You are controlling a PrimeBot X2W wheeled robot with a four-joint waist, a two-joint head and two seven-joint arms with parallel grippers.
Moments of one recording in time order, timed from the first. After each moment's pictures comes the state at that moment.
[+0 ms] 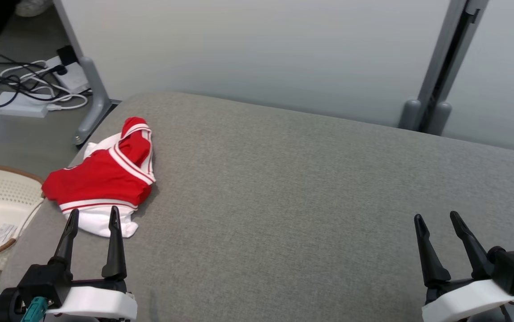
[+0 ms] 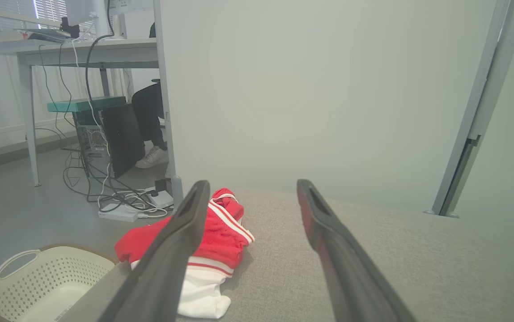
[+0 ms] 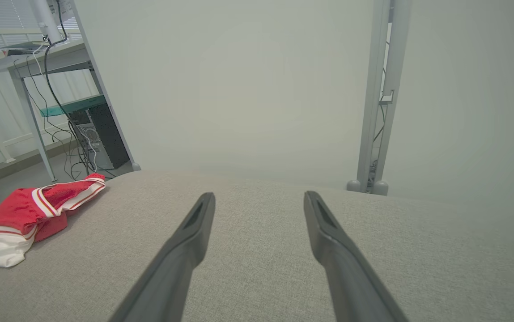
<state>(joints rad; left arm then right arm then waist) 0.01 0.24 -0.18 0.06 -0.37 0.19 -0.26 0.05 -0.06 0.03 -0.02 0.22 0.13 -0.06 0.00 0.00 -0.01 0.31</state>
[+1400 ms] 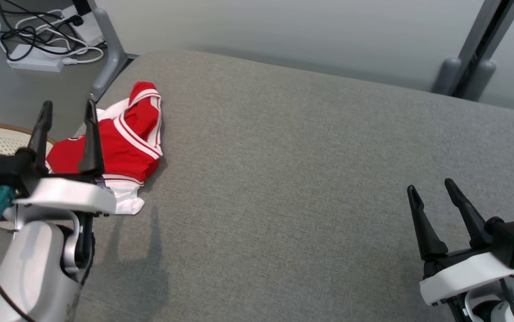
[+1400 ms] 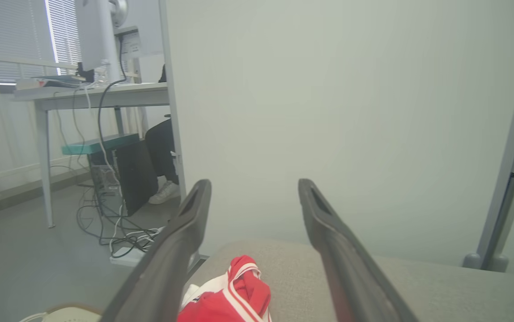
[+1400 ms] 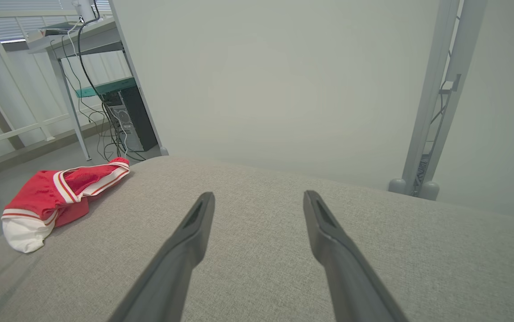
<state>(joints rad) -0.36 0.24 -0.14 0.21 -0.37 0.11 -0.24 -0.02 -0.10 0.08 -0.07 0.21 0.13 -0.02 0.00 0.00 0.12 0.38</state>
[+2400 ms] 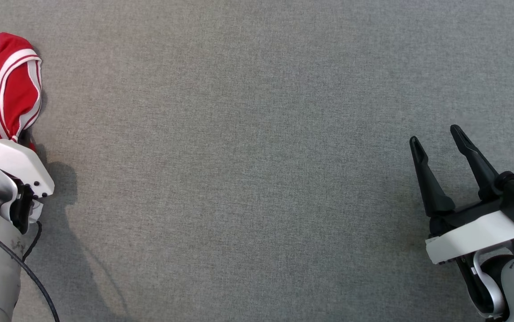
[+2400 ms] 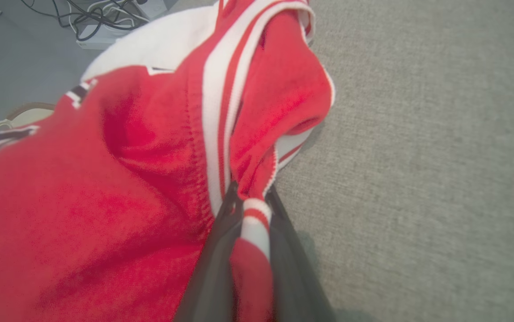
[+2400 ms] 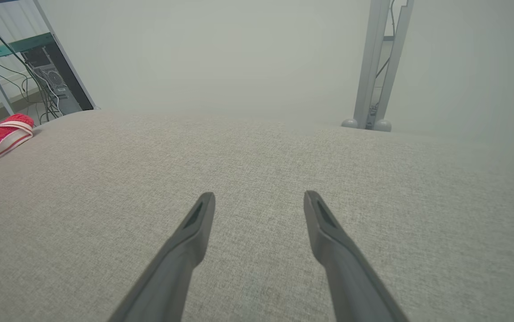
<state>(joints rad) -0.87 0.33 -0.15 1.21 -0.47 -0.04 -0.02 -0.20 -0.19 0.13 -0.11 0.22 0.13 0.01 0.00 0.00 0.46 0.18</state>
